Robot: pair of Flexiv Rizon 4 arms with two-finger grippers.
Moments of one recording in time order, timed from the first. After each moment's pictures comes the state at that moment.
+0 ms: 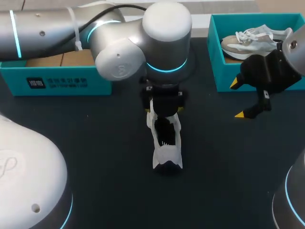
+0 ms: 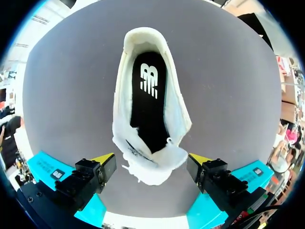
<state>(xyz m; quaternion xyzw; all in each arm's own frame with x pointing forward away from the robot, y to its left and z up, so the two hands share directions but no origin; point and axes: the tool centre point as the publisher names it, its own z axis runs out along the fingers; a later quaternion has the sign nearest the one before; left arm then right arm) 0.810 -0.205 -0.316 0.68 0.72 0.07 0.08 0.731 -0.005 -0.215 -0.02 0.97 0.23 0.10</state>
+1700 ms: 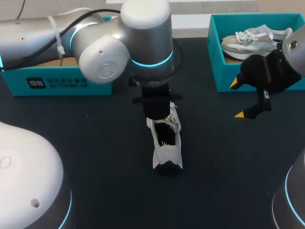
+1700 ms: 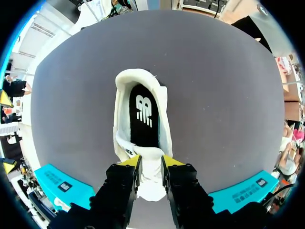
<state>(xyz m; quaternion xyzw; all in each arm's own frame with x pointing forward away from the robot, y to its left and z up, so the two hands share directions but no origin) 0.766 -0.192 -0.312 0.70 0.71 -0.01 0.05 0.731 -0.005 -0.215 -0.02 0.97 0.23 0.10</state>
